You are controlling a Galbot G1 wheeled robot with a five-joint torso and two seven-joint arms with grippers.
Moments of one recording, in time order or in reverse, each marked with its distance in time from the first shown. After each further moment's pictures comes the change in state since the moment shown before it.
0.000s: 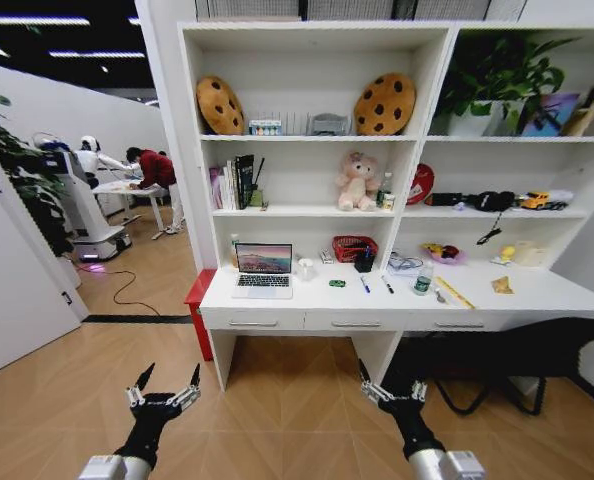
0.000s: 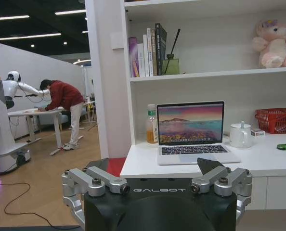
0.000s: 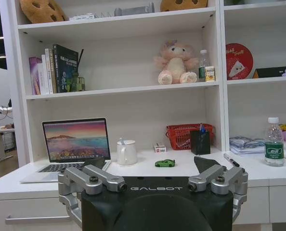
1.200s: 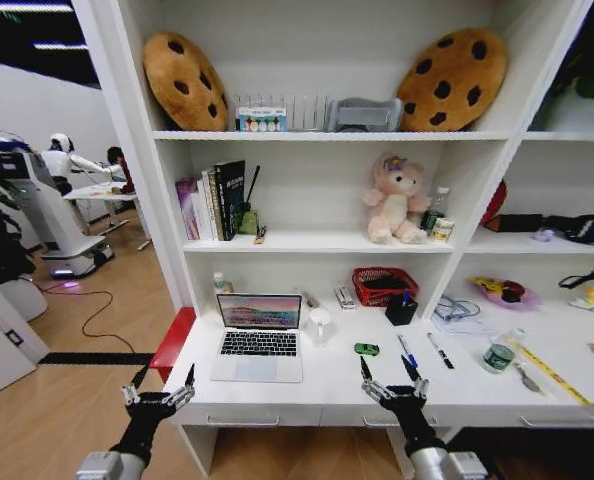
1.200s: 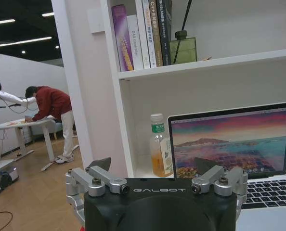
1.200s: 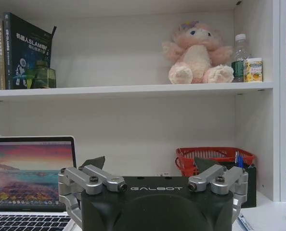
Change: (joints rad) left arm -0.019 0.060 -0.052 0.027 -0.008 -0.003 0.000; right arm 0.013 -0.031 0.011 -0.005 -0.027 0.037 0.002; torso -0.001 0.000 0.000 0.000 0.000
